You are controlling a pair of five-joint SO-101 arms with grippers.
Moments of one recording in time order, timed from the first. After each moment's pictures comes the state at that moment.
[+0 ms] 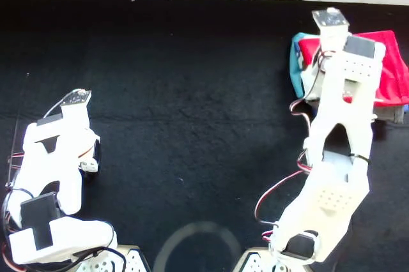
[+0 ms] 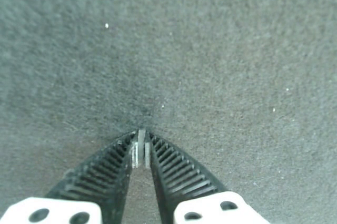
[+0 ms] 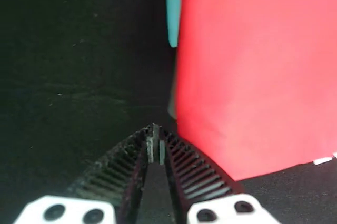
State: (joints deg) left arm -25.9 -2.0 44.7 55.0 -15.7; right arm 8.1 22.4 -32.6 92.4 22.5
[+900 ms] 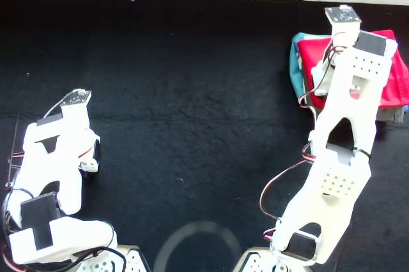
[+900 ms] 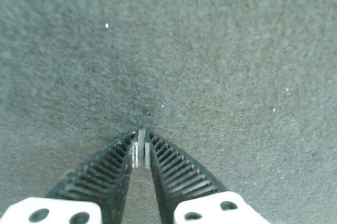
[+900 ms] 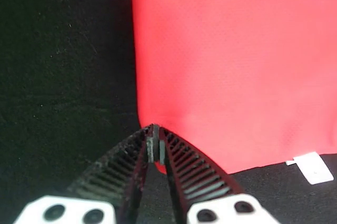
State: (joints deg) left arm -25.9 -2.0 44.7 55.0 -15.7; right arm 11.8 34.3 -46.7 96.9 22.8
